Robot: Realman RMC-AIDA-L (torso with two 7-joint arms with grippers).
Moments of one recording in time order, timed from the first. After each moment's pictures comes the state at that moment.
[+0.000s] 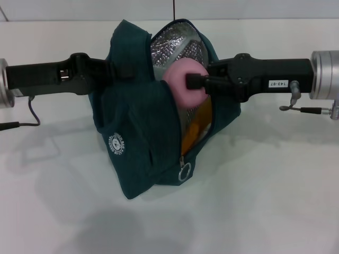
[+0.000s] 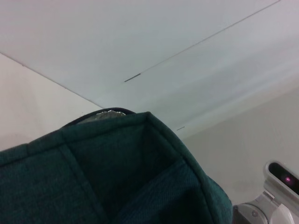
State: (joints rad) left arm -0.61 -1.97 0.60 0.60 1.91 1.79 -2.29; right arm 0.68 2.01 -1.23 -0.64 -1.45 -1.47 1.60
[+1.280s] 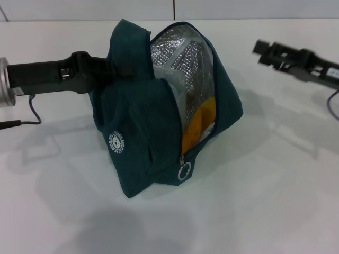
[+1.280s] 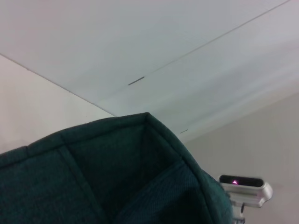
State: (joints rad) left arm -0.61 -1.98 0.60 0.60 1.91 1.78 -2.29; right arm 0.59 1.99 -0.91 -0.41 -1.43 -1.41 1.92
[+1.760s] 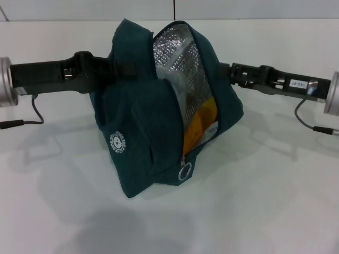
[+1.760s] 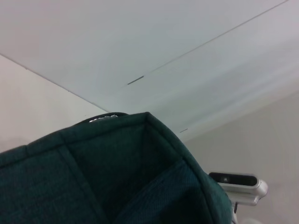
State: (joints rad) left arm -0.61 -1.98 0.60 0.60 1.91 1.77 -2.29; right arm 0.68 2.01 -0.99 -0.36 -1.50 -1.38 1.95
